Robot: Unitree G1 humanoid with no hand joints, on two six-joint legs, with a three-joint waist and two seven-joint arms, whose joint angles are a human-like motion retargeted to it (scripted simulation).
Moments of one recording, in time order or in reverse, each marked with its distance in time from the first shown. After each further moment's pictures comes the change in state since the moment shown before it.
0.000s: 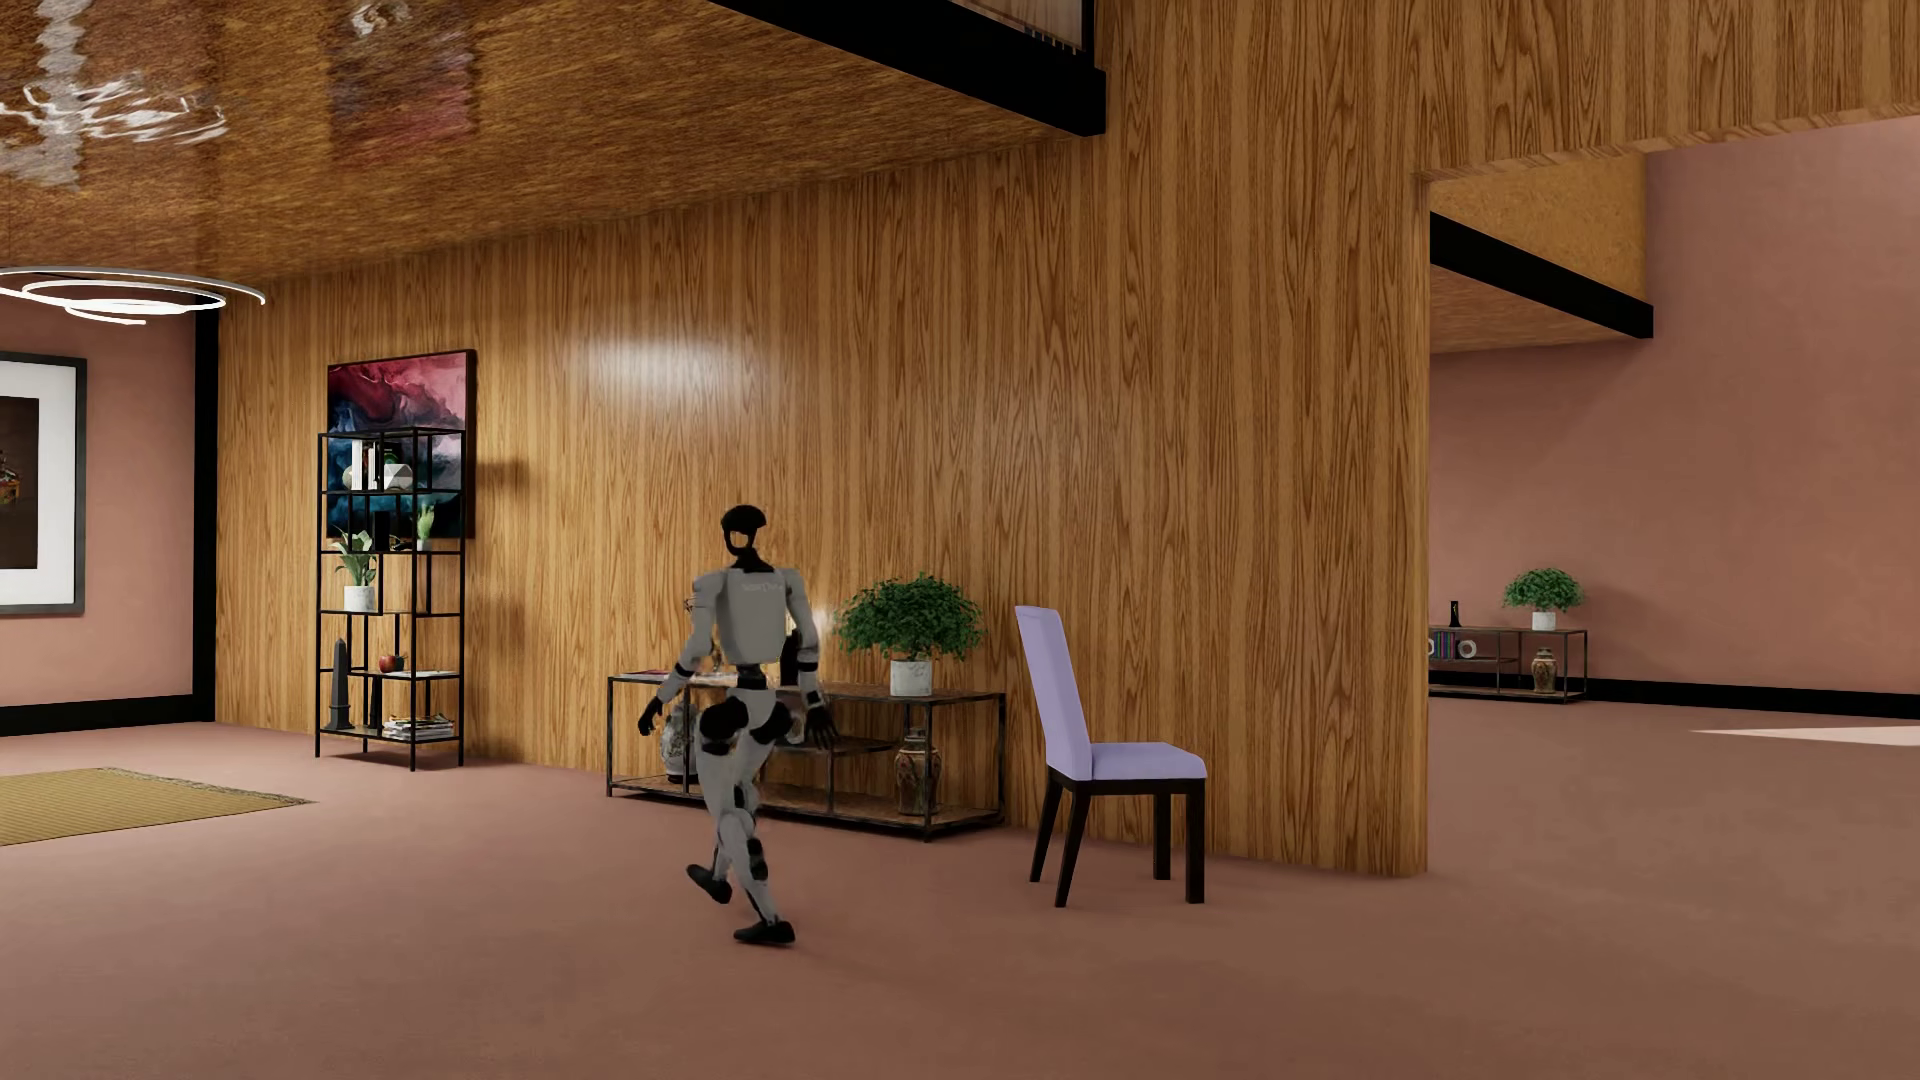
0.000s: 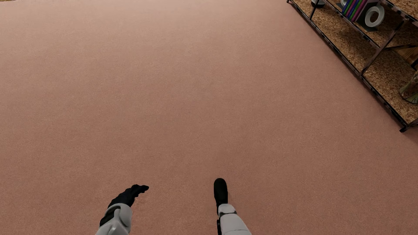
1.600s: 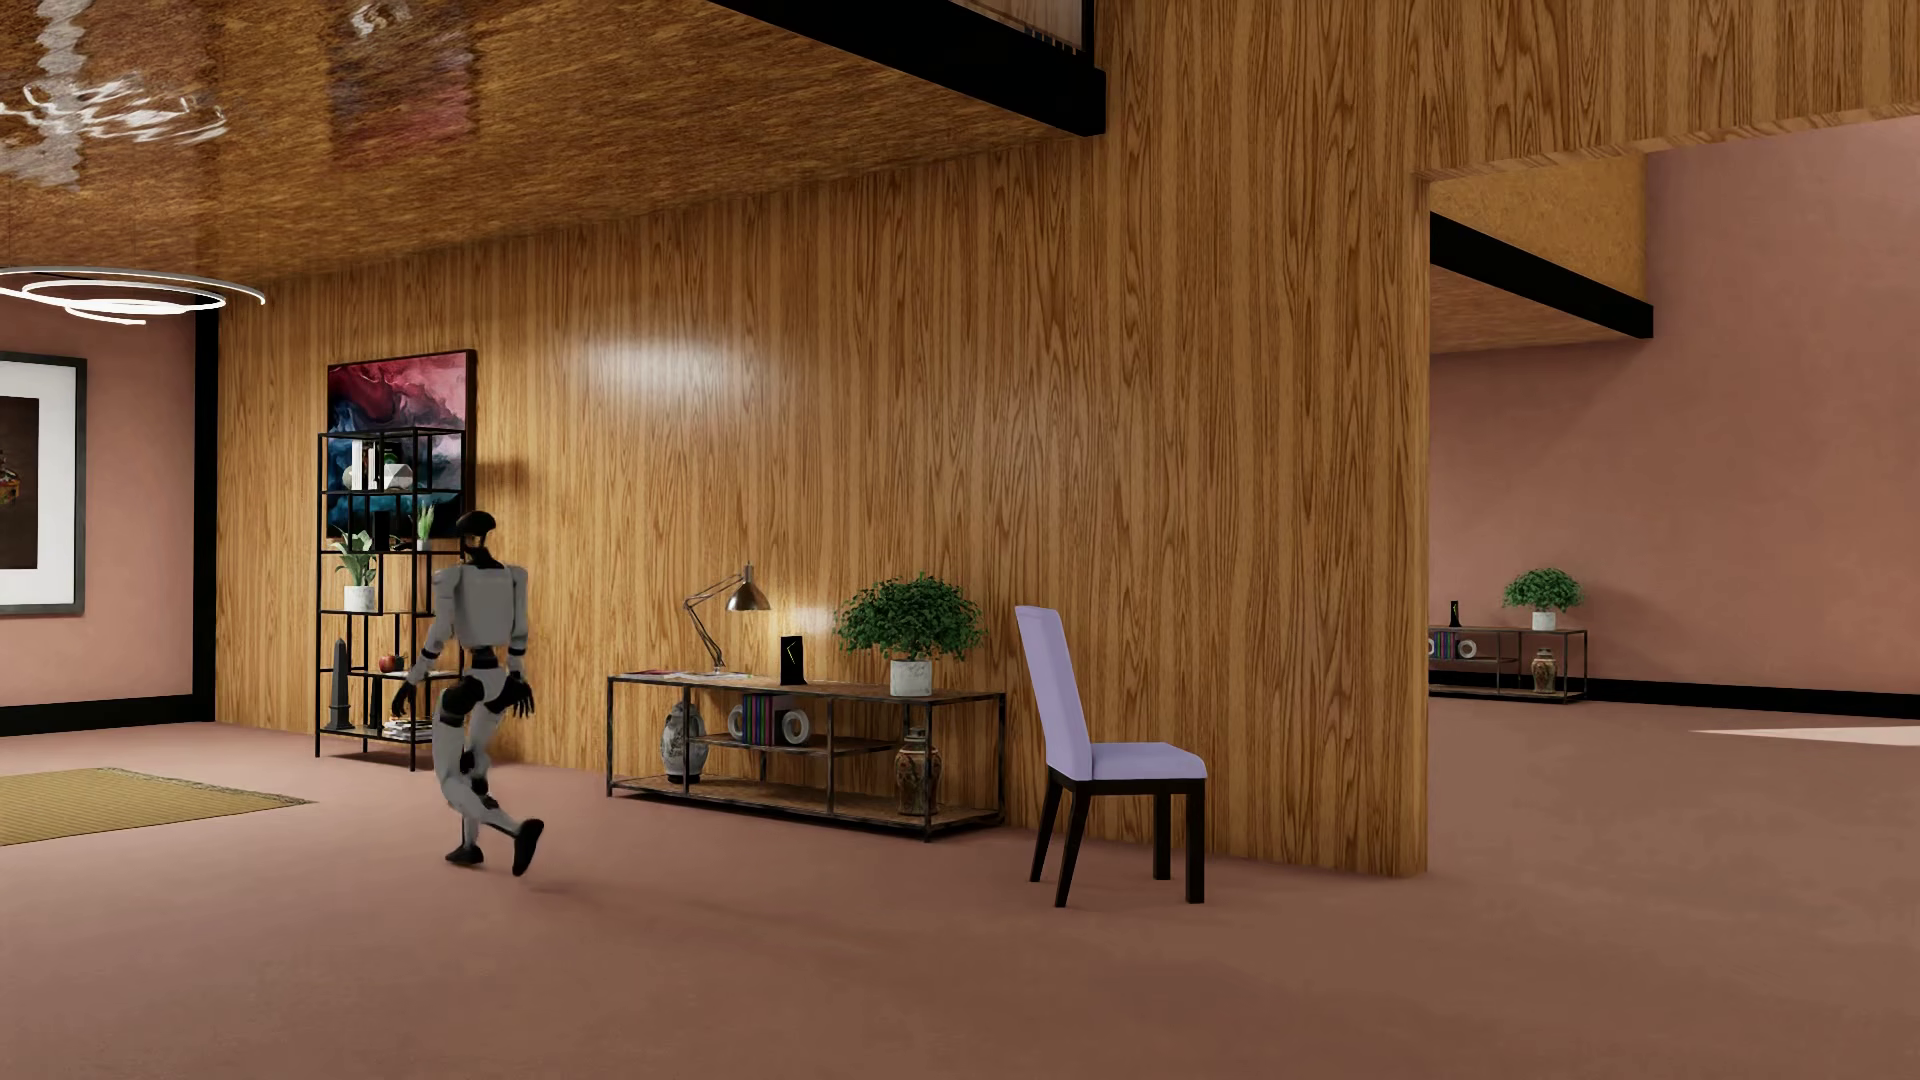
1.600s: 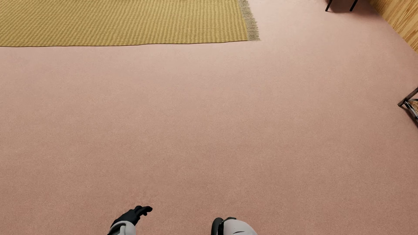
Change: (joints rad) body -0.117 0.087 -0.016 0.233 0.059 0.099 -0.034 -0.308 0.006 0.792 0.436 0.058 -0.168 0.488 -0.040 -0.018 0.171 -0.029 -0.209 -0.090 -0.241 0.071 -0.150 0.014 0.206 0.068 0.006 -0.006 -0.209
